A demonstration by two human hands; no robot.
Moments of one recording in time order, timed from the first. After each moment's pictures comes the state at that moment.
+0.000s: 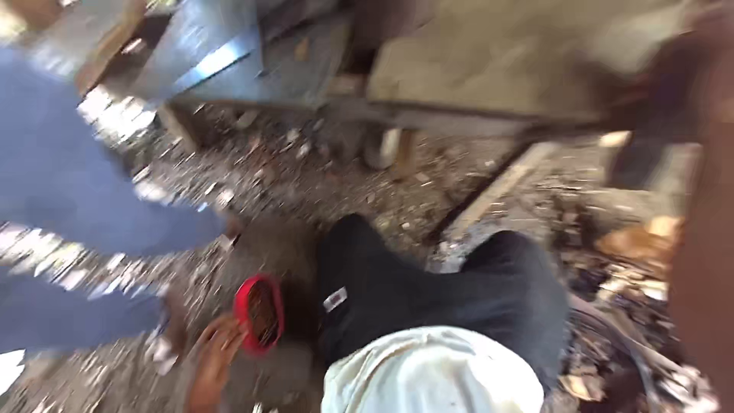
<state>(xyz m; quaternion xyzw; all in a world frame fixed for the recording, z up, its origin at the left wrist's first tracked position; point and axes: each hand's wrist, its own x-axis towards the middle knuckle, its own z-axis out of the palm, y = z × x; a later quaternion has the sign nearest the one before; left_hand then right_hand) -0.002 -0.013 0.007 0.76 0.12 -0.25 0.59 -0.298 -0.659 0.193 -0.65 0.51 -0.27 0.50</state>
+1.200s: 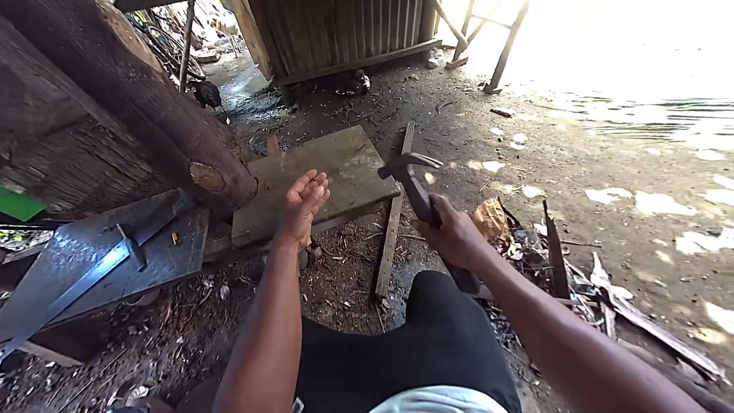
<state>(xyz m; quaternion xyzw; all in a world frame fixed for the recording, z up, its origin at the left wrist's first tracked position) -0.090 -0.563 0.213 0.48 -0.47 -0.43 0.60 -0.410 -0.580 0.193 -0.77 0.51 -0.26 0.29</state>
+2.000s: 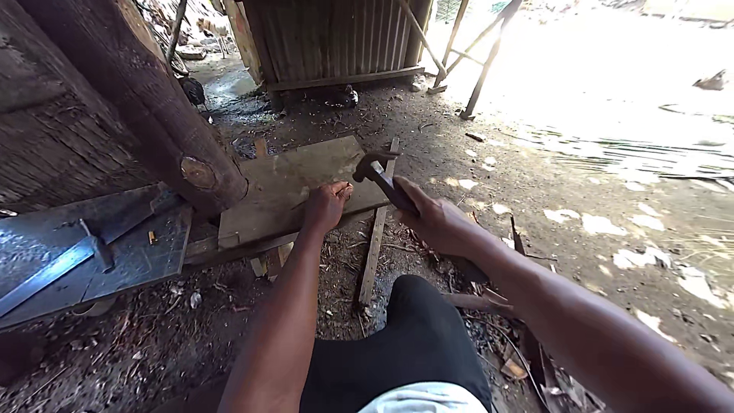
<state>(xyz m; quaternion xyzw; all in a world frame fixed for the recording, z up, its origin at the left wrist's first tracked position) -0.126 -0.613 0.214 0.64 -0.67 -0.17 0.35 -0.386 -0.577 0.274 -0.84 0.49 -0.13 0.20</state>
